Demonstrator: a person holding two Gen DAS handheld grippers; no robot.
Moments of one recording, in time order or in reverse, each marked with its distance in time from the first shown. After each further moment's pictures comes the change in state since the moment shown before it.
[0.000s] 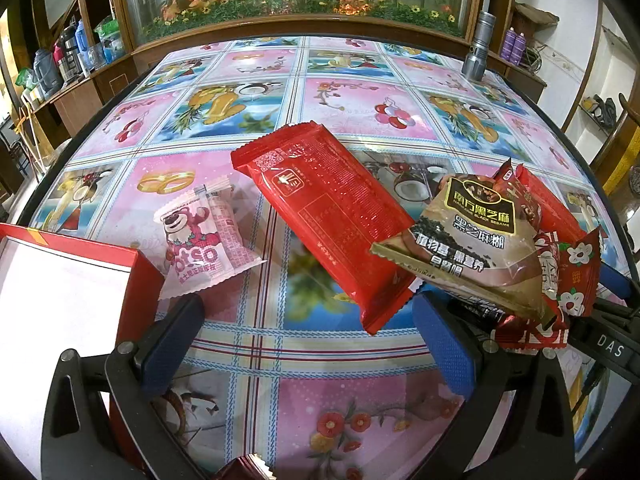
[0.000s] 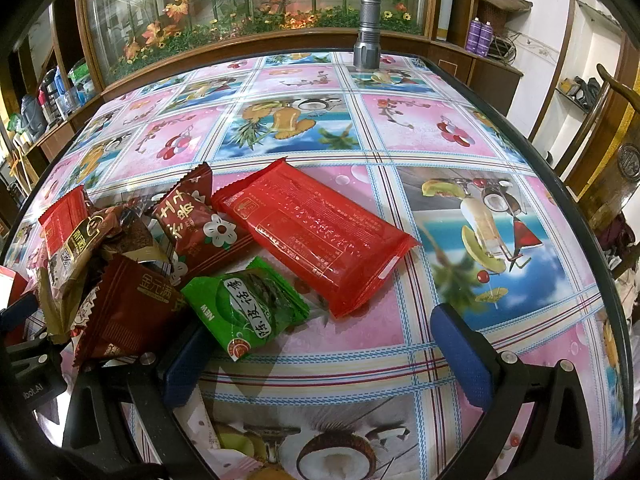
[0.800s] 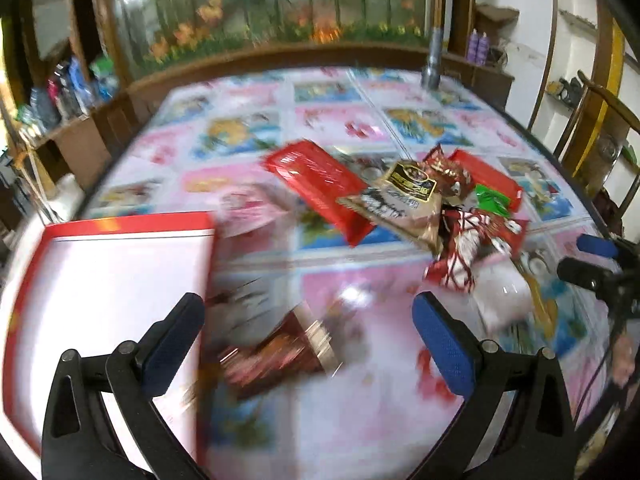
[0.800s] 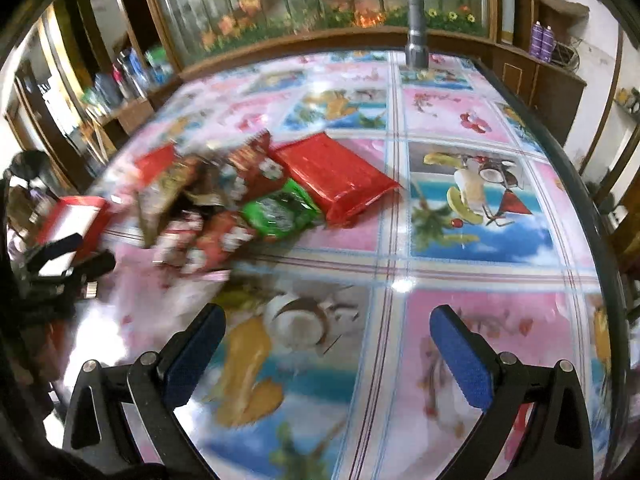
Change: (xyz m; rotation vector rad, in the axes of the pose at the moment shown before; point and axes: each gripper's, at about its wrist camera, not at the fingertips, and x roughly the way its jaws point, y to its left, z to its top) left arm -0.106 0.019 -0.059 0.099 -0.121 -0.010; right arm -0.075 -0.052 -0.049 -0.137 -0.005 0.329
